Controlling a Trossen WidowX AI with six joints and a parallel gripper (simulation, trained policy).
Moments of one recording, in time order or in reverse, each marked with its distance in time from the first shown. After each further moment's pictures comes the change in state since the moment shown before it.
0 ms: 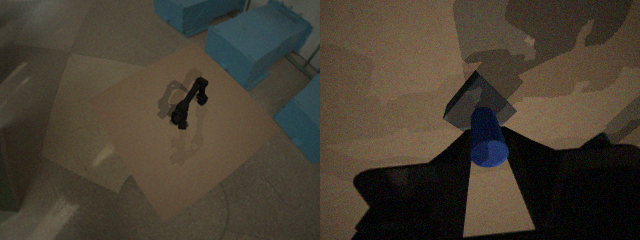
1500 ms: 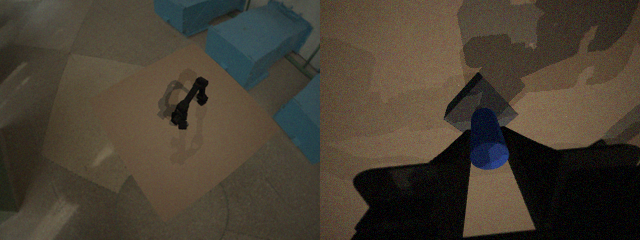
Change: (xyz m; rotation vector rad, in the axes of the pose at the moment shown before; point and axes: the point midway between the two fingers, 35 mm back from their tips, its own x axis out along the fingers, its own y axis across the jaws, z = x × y) arm 0.003 0.000 0.001 -0.041 -0.009 0.005
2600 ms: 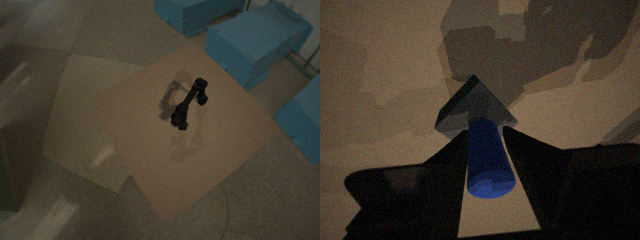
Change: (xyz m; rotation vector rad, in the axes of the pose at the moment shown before) arm 0.013 -0.003 0.002 -0.018 0.000 -0.028
